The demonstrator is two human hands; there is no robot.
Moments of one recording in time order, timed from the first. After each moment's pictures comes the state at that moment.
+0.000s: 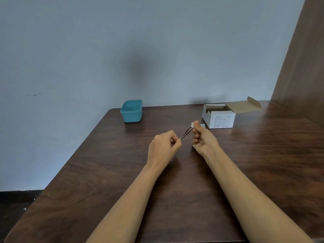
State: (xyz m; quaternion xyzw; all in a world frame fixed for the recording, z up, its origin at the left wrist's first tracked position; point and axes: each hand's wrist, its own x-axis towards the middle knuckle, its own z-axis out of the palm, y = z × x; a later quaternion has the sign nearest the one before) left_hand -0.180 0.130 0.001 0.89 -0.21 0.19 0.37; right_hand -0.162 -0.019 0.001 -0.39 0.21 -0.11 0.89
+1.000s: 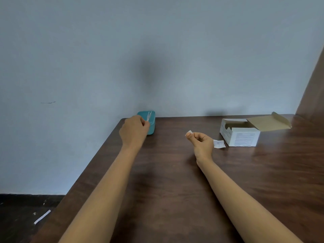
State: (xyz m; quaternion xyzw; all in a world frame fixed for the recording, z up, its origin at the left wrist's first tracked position) left_hand -0.066 0.219 0.065 0.92 0.00 0.28 0.28; right_hand -0.086 0.020 -0.021 -0.63 0.09 -0.31 0.71
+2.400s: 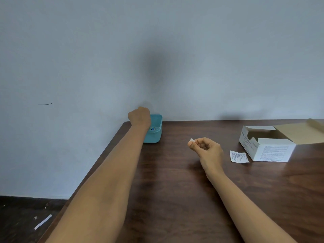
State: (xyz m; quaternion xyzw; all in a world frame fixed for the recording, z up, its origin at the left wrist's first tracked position) left_hand 0.078 0.211 0.072 0.99 0.00 0.15 -0.05; right_hand -0.054 0.026 -0.021 -0.74 0.08 -0.29 0.60
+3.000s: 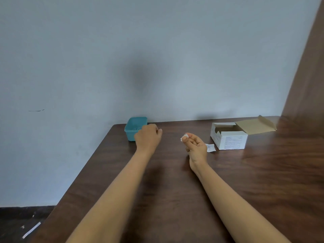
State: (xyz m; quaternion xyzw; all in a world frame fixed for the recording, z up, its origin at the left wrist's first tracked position) left_hand -0.046 0.158 0.046 0.95 -0.08 0.25 0.18; right_hand -0.105 0.014 -0.002 -0.46 0.08 -0.23 0.85
